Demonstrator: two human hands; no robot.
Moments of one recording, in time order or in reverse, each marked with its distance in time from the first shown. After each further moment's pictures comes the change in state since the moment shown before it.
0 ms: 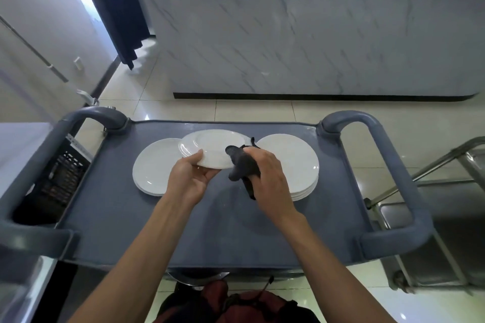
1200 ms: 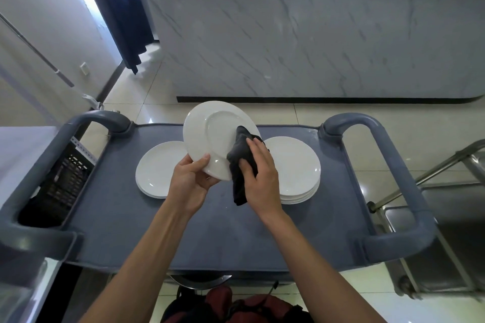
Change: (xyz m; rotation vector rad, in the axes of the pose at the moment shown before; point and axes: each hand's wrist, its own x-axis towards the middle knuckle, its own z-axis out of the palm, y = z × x) left_hand -0.015 -0.005 -0.006 0.170 -0.177 0.161; right_hand 0.009 -0.007 0.028 0.185 0.050 0.433
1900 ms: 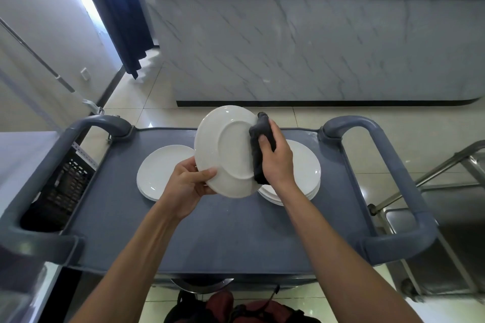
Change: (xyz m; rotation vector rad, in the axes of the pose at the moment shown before) left_hand -0.007 0.014 -0.014 0.296 -0.219 0.041; right_hand 0.053 -0.008 -0.026 0.160 0.054 0.142
